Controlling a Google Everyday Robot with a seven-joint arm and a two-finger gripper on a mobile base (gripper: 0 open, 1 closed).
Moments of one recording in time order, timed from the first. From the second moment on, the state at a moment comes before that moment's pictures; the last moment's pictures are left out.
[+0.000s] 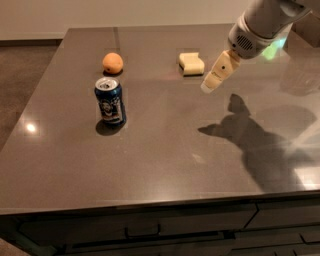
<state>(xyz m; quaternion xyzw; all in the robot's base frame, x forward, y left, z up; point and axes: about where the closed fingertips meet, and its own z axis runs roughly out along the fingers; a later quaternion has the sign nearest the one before) 0.628 -0.171 0.942 -0.44 0.87 0.01 0.25</state>
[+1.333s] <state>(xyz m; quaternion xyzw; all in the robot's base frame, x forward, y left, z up) 0.731 -0.148 0.896 -0.34 0.90 0.04 0.28</state>
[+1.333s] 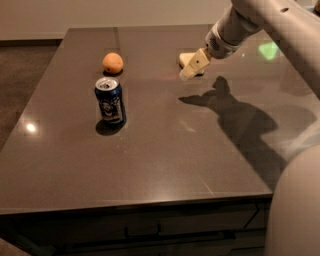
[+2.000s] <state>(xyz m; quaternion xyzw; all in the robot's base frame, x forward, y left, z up) 0.770 -0.142 0.868 -0.30 0.91 0.04 0.29</state>
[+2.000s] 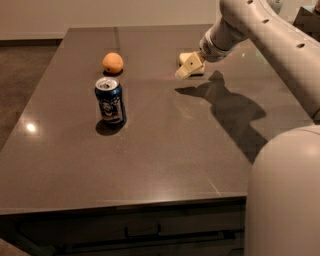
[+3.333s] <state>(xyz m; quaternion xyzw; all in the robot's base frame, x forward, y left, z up) 0.801 -0.136 0.848 -0.30 0.90 0.08 0.29</state>
